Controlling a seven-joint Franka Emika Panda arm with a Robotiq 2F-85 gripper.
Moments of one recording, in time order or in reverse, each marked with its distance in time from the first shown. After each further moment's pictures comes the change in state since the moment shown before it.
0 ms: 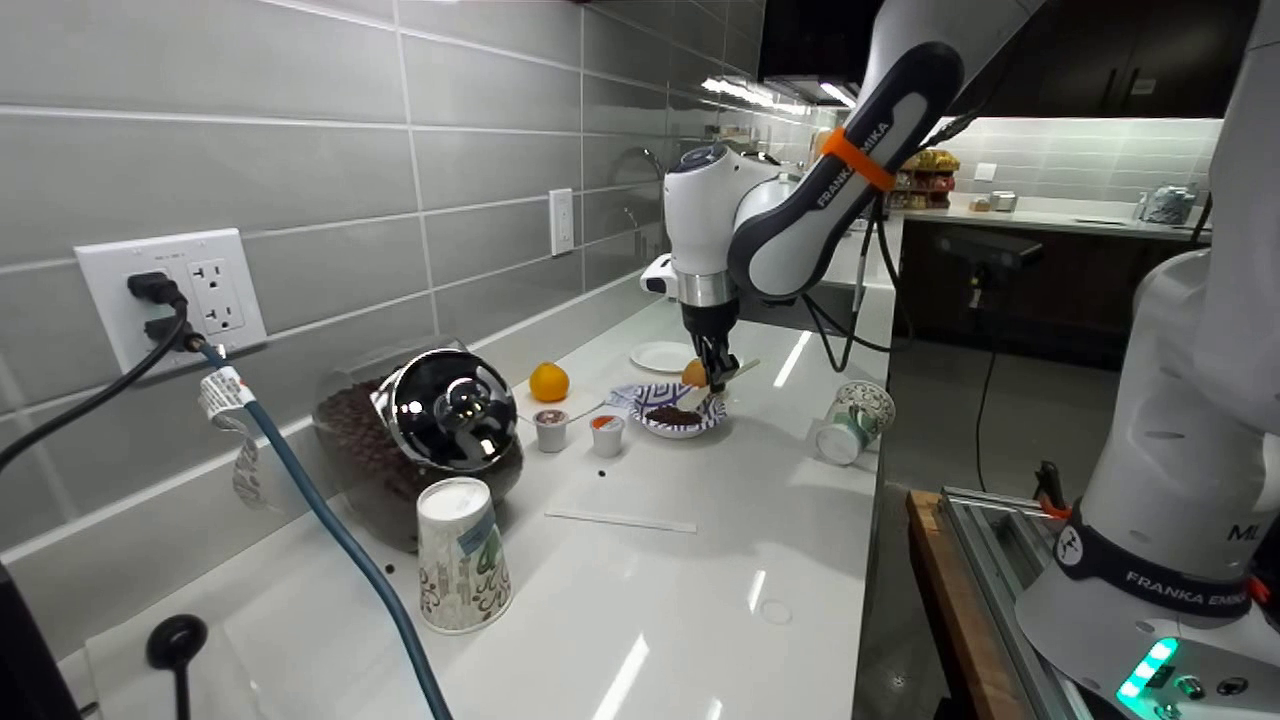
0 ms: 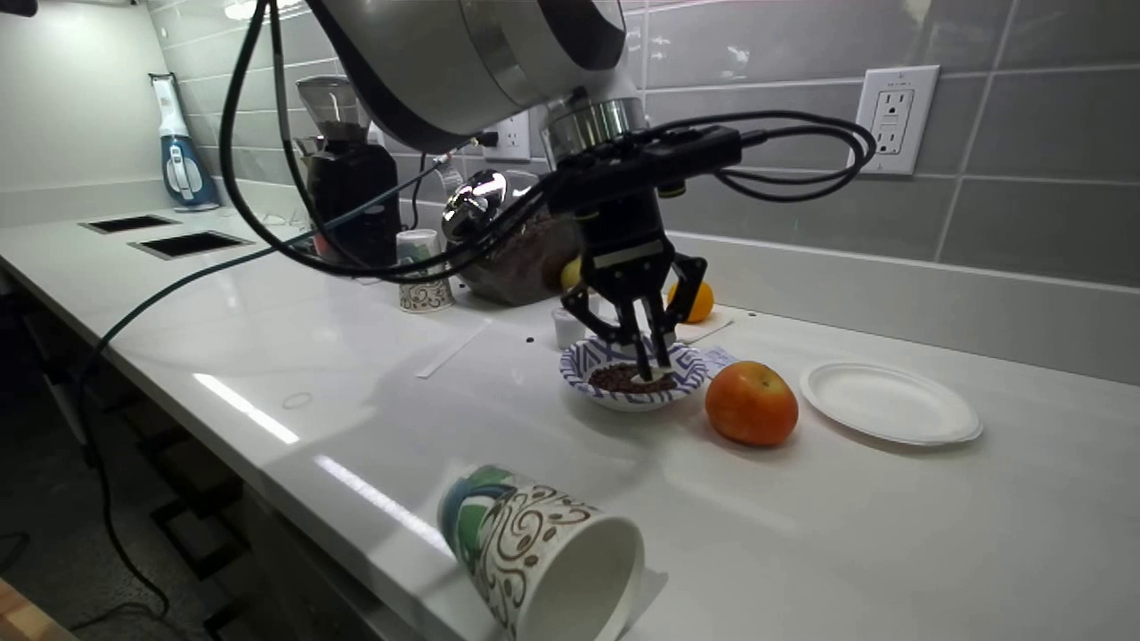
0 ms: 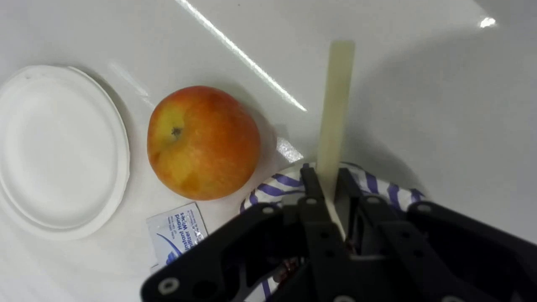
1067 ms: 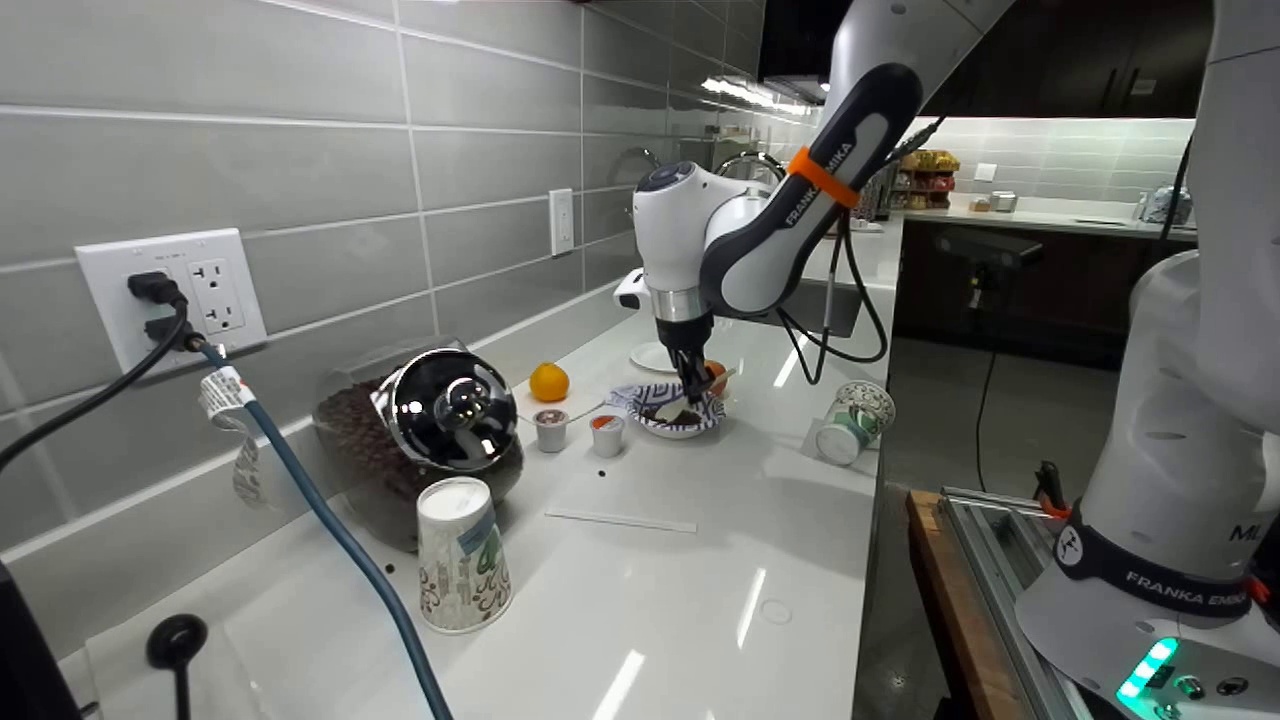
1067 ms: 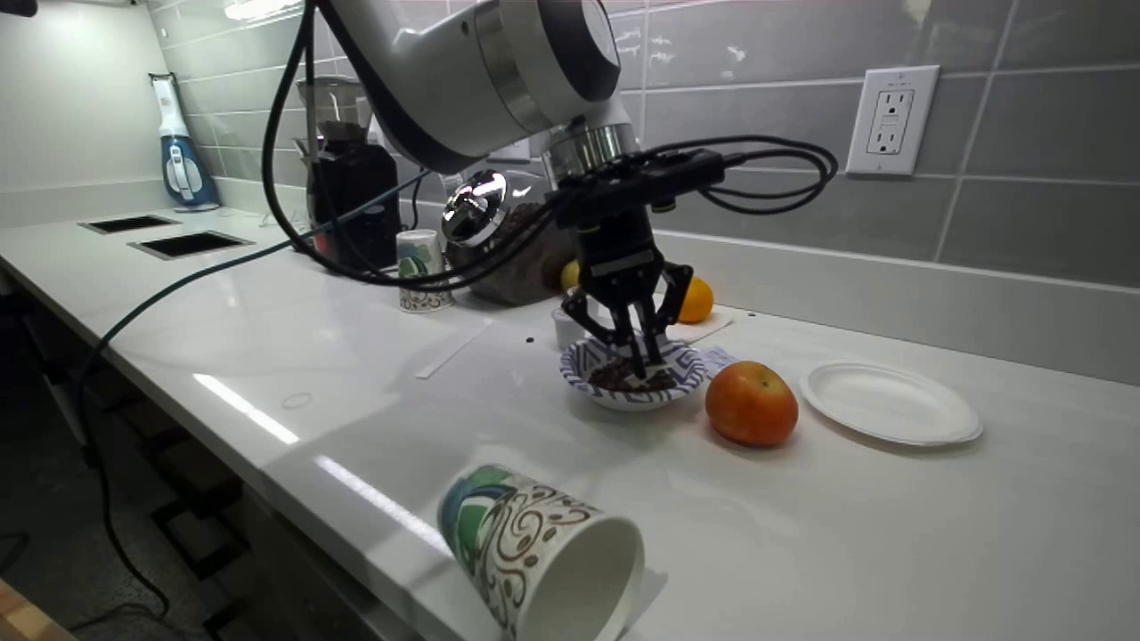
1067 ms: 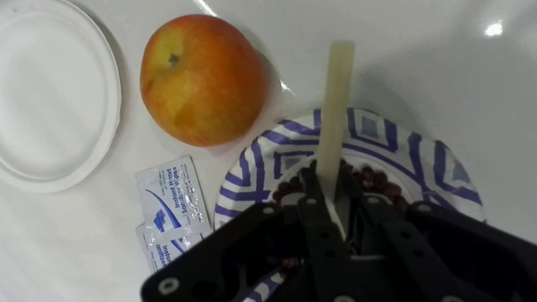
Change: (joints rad) arm 0.026 0.096 0.028 0.079 0.001 0.000 0.000
